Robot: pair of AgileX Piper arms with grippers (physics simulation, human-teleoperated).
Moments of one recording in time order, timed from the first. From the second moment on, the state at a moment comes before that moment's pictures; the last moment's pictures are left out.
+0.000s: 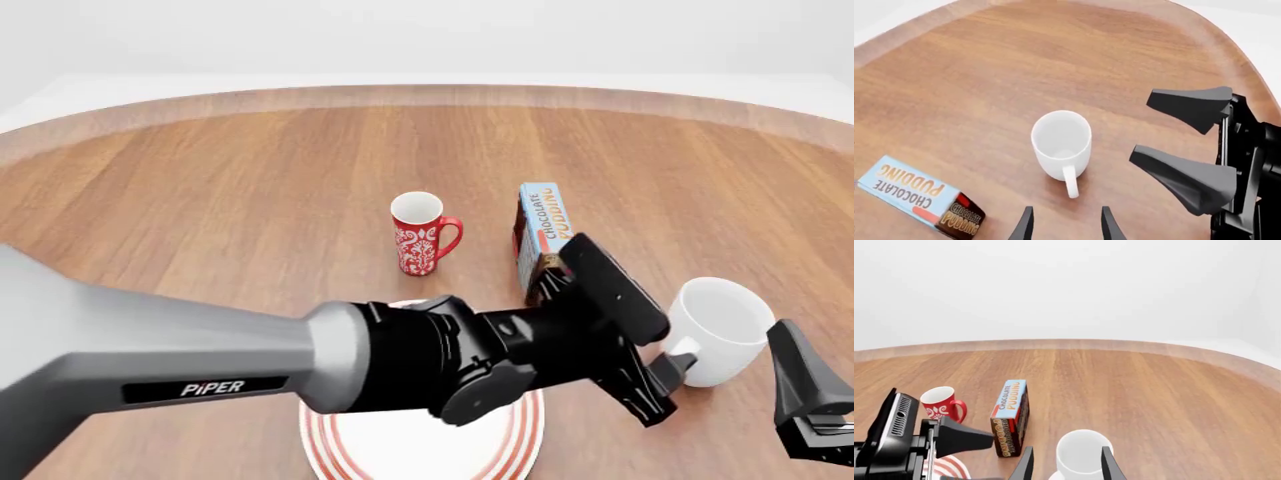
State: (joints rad) left arm -1.14 1.91 -1.22 -0.23 0.06; right arm -0.01 0.01 -0.01 0.00 0.03
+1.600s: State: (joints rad) left arm -1.14 2.07 -1.41 -0.19 0.08; right arm -0.01 0.00 -0.01 0.00 0.03
